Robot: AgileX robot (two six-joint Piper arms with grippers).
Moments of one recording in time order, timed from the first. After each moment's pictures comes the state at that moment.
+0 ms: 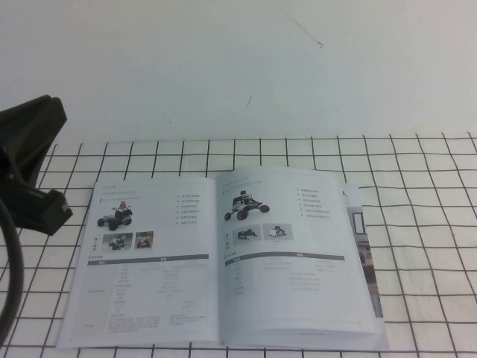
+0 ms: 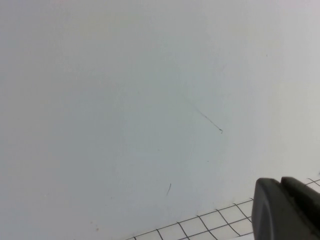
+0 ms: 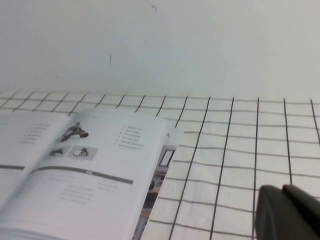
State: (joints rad) right arm 0.50 0.03 -0.27 -0.44 0.65 0.53; left arm -0.28 0.75 -0.65 -1.71 0.19 1.63
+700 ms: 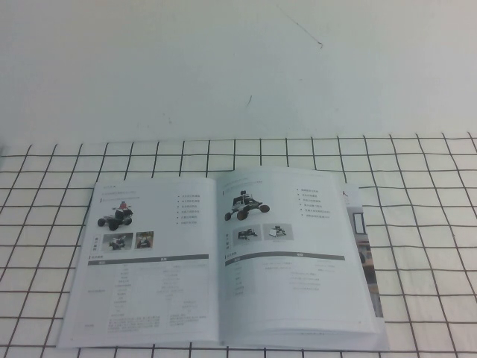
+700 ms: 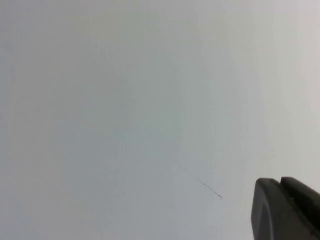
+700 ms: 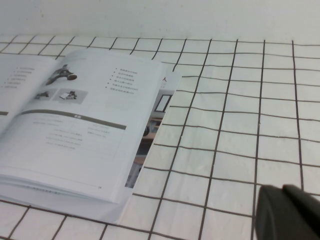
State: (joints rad) right arm 0.50 0.03 -0.14 -0.42 0.64 0.53; left arm -0.29 0.31 -0.47 -1.71 0.17 1.64
